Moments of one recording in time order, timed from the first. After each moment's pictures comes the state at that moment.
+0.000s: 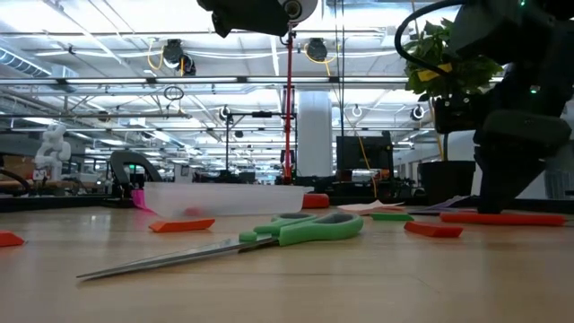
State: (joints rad) left arm -0.25 1.50 1.15 -0.23 -0.31 -0.09; right arm 0.34 1.43 0.57 -0.49 0.23 0.88
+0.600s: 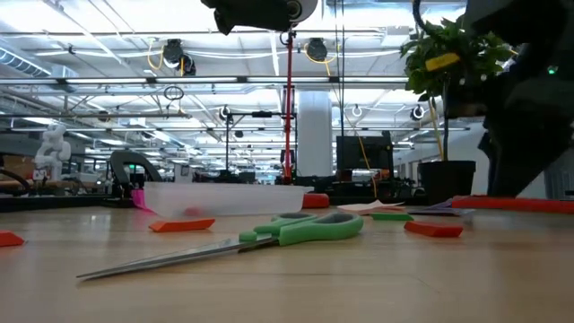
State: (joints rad) left arm -0.25 1.50 1.15 -0.20 -0.31 -0.08; right arm 0.38 1.33 0.56 -0.45 0.19 0.82
